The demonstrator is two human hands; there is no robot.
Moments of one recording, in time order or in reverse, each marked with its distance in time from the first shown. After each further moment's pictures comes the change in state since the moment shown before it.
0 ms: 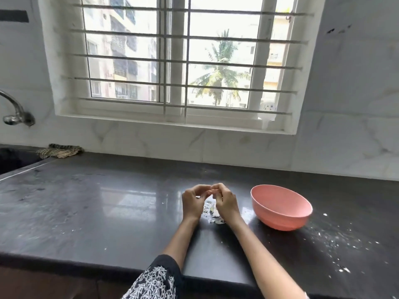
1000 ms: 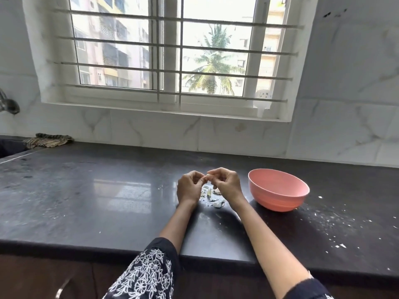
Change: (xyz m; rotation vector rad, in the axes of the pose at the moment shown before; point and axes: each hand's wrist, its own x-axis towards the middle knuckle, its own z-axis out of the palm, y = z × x) left_hand 0.013 0.006 -0.006 0.155 0.004 -0.098; right_hand 0.017 -0.010 -0.011 0.368 -0.017 0.145
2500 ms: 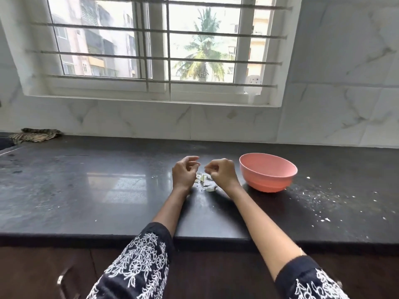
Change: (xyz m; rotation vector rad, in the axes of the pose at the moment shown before) left_hand -0.004 -0.003 0.004 -0.105 -0.050 0.039; right_hand -0.011 0.001 -0.012 -0.581 -0.009 -0.116
